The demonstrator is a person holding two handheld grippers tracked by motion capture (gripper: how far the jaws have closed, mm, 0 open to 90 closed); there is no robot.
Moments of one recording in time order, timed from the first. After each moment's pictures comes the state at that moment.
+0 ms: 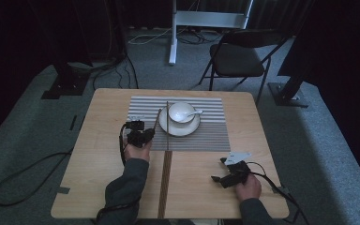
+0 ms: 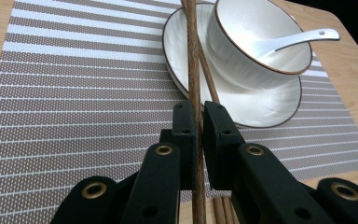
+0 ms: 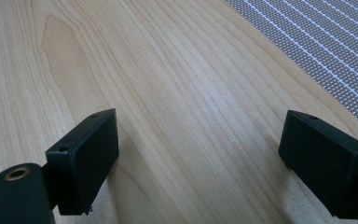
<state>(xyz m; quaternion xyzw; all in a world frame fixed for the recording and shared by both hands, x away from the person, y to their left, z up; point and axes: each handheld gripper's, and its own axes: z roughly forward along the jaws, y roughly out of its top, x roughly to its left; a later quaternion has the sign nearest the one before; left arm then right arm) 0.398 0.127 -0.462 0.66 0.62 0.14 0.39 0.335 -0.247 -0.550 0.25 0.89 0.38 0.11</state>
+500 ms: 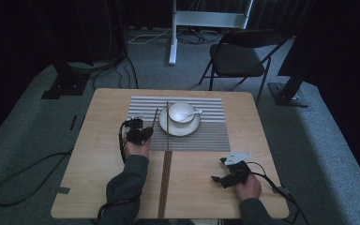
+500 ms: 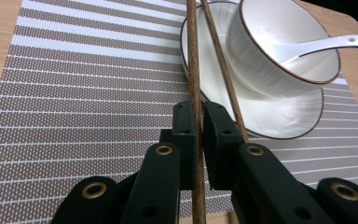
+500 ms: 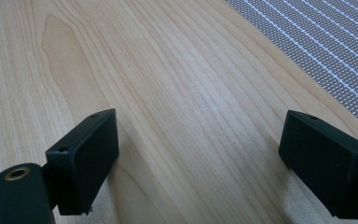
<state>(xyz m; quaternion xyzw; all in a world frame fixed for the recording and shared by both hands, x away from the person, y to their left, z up) 0.413 0.132 -0.471 0.65 0.64 0.14 0.38 0.335 -0.247 -0.550 0.25 0.89 0.38 0.11</state>
